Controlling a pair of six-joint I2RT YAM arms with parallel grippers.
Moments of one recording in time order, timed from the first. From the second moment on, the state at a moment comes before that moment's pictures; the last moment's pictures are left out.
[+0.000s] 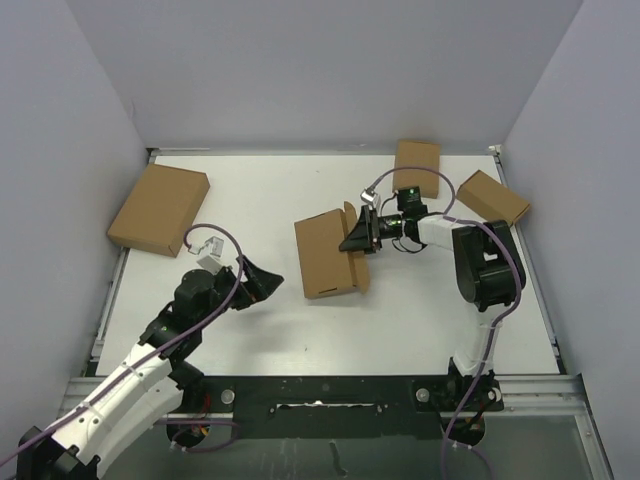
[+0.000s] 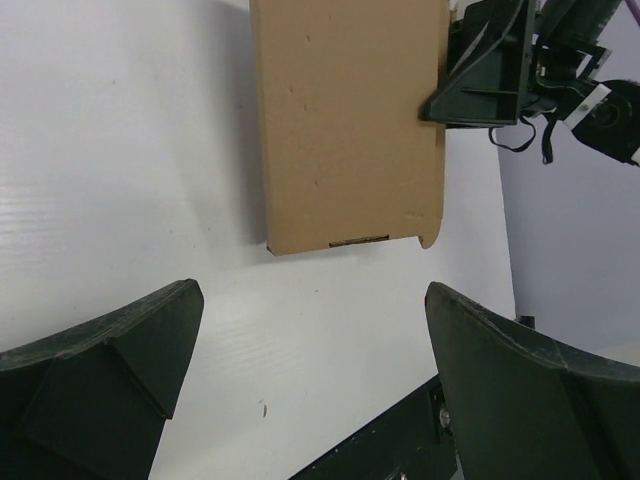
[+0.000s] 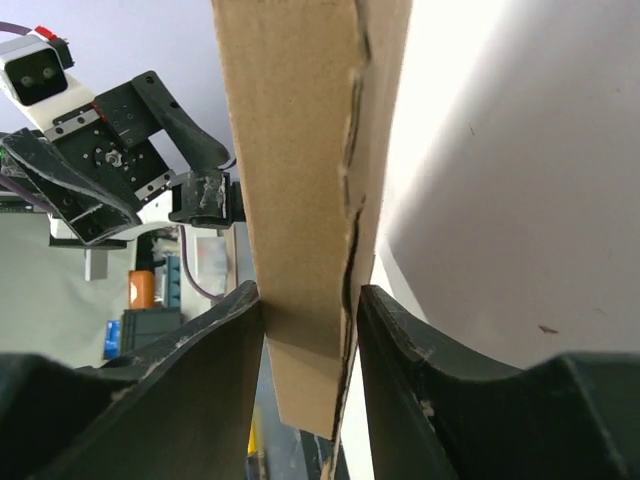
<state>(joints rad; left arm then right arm) -0.54 0.60 0.37 -0.11 0.06 -0.89 0.24 1.95 1.14 -0.02 -1.26 0.47</state>
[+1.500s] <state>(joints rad) -0.51 1.07 0.63 -0.13 0.17 -0.74 0.30 1.33 0.90 -0.64 -0.95 -0.96</state>
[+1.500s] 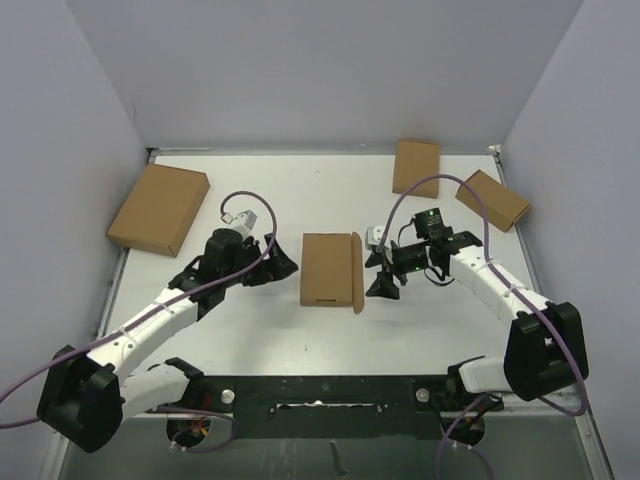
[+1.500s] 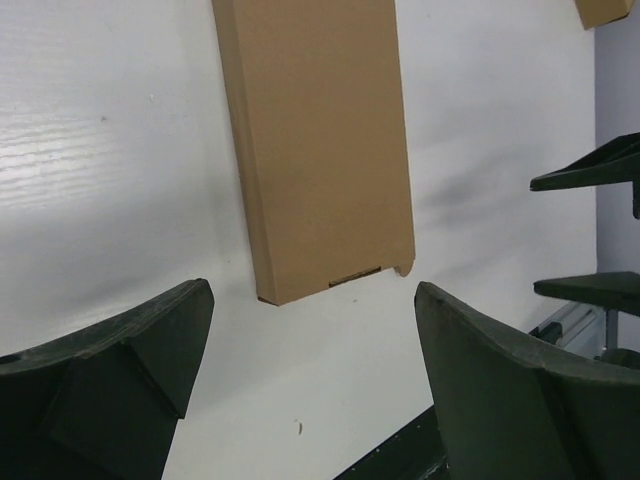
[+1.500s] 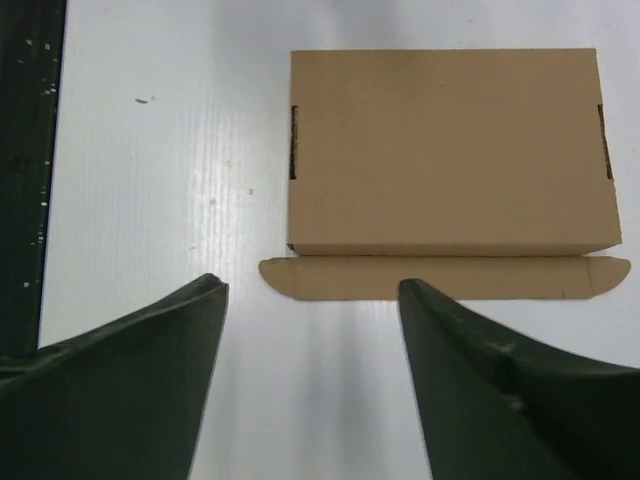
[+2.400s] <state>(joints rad) -0.47 1.46 0.67 0.05 0.26 -0.75 0.24 1.92 1.11 -0.33 -0.93 0.03</state>
